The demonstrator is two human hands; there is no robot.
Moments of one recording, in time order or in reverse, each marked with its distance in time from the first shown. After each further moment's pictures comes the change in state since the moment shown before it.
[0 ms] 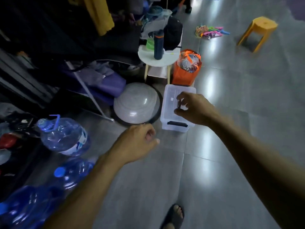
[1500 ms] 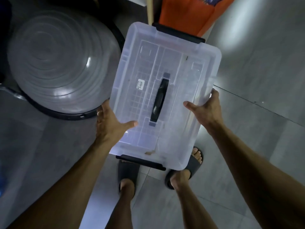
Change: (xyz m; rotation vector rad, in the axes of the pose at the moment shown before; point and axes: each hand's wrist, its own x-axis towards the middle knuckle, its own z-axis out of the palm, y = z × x) left_hand 0.593 -0.206 0.377 -0.205 0.160 -0.833; right_hand 0.456 0.556 0.253 0.504 -0.020 0.663
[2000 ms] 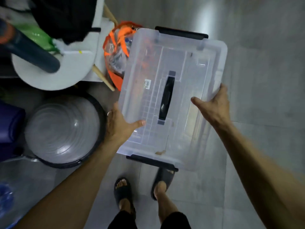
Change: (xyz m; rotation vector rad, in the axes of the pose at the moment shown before) left_hand -0.126 0.336 -0.036 0.068 -0.051 0.365; right_hand -0.017 -0.074 -0.343 0.140 0.284 -0.030
